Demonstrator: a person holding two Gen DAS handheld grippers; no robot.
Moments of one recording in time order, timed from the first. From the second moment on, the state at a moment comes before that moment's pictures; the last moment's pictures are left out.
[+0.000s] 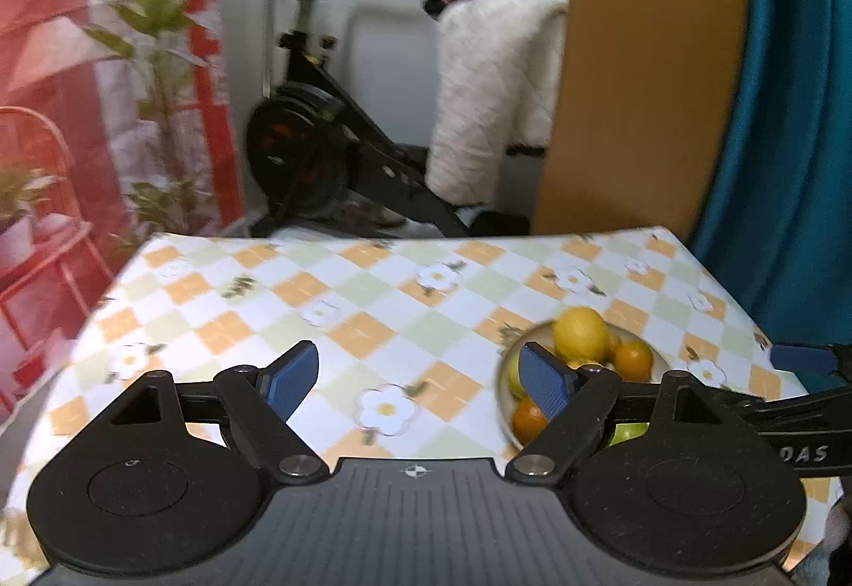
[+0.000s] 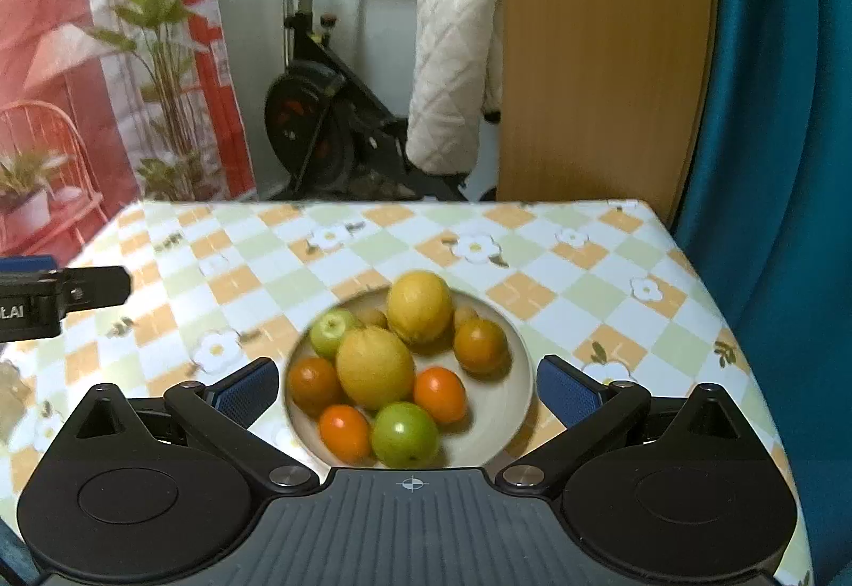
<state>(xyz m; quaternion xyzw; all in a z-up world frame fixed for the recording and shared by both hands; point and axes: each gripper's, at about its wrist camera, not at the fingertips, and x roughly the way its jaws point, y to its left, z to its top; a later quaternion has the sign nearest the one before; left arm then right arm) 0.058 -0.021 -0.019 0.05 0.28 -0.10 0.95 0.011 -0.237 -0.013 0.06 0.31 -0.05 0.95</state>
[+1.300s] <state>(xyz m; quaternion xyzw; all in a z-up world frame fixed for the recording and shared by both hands) 0.017 0.009 0.013 0.04 0.24 -0.03 0.97 -0.010 -0.198 0.033 0.05 0.27 -0.04 0.96</state>
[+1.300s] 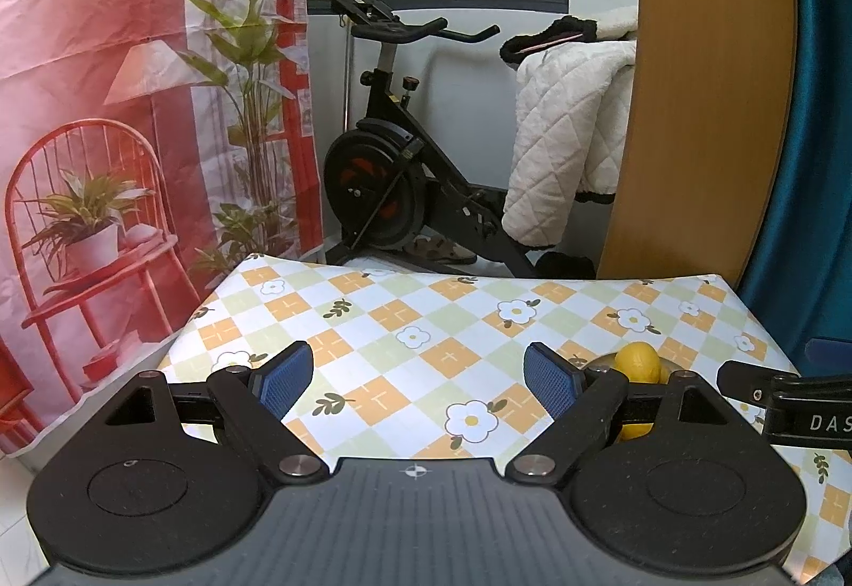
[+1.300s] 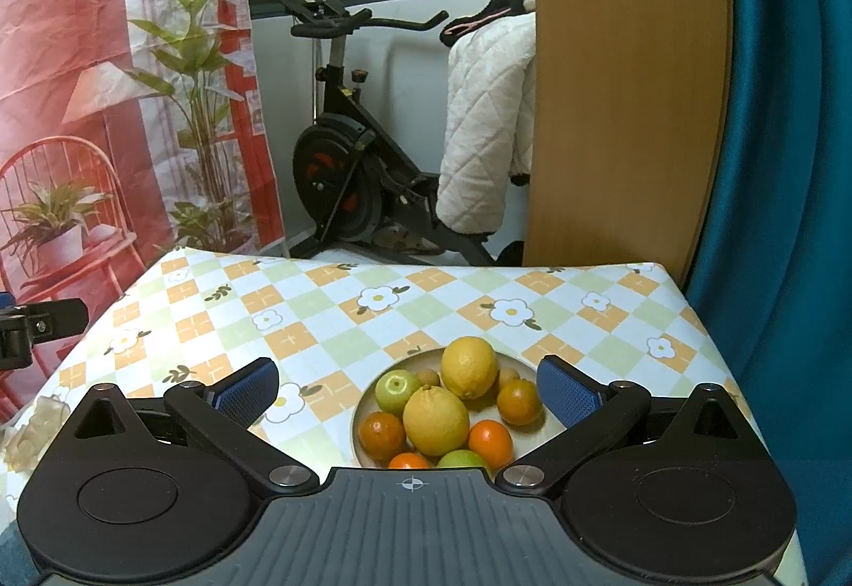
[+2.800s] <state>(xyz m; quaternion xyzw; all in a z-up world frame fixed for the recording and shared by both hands) 0.019 0.010 0.011 0.04 0.25 -0.03 0.97 -0.009 -0.201 0.030 0.05 0.27 -0.04 0.96</state>
